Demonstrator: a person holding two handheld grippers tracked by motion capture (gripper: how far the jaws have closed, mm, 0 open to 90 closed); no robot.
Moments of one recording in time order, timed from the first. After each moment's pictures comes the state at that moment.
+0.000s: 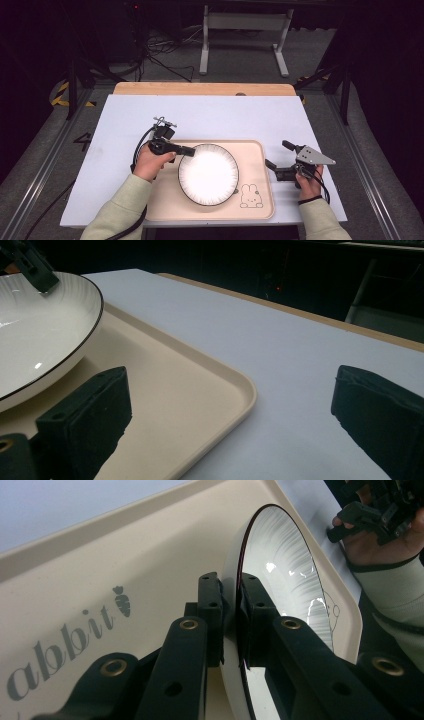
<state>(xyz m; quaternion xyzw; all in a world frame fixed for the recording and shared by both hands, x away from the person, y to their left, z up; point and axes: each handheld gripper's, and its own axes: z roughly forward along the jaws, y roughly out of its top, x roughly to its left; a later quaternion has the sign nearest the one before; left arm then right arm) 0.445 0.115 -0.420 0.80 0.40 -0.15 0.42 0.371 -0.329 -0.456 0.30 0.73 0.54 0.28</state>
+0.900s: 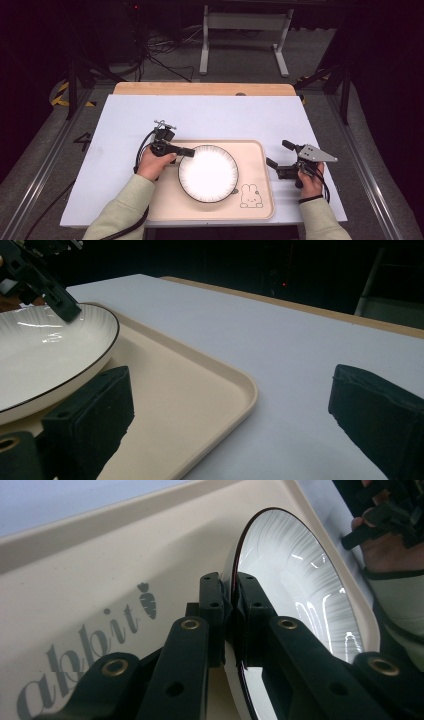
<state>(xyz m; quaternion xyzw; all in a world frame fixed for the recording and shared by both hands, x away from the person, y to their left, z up) 0.456 0.115 -0.448 0.79 0.41 -0.15 0.42 0.375 -0.334 -0.456 0.31 0.73 0.56 0.25</state>
